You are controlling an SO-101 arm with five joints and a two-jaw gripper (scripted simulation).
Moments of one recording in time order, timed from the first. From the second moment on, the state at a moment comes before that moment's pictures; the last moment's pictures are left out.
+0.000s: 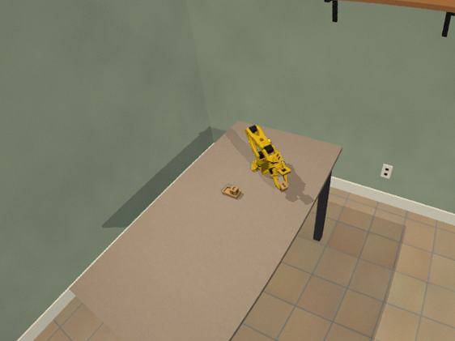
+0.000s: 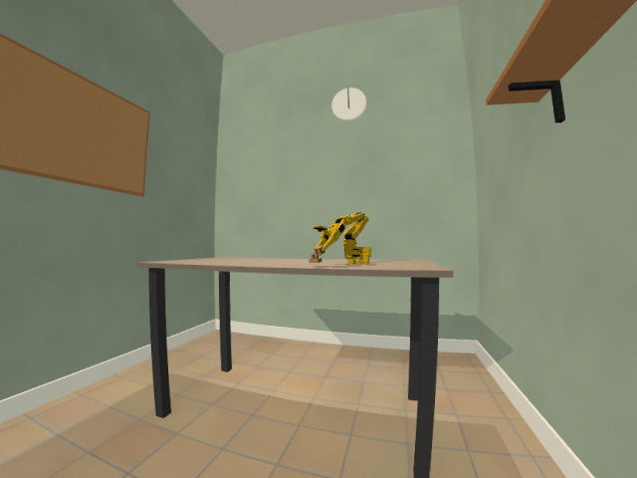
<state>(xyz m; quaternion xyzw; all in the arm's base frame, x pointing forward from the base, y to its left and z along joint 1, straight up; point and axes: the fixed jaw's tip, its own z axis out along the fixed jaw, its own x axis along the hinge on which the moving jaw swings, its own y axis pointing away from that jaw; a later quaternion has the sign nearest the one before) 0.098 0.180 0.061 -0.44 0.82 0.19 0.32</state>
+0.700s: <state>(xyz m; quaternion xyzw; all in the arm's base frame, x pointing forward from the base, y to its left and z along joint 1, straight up) 0.106 0.191 0.058 -0.42 0.79 0.23 0.39</state>
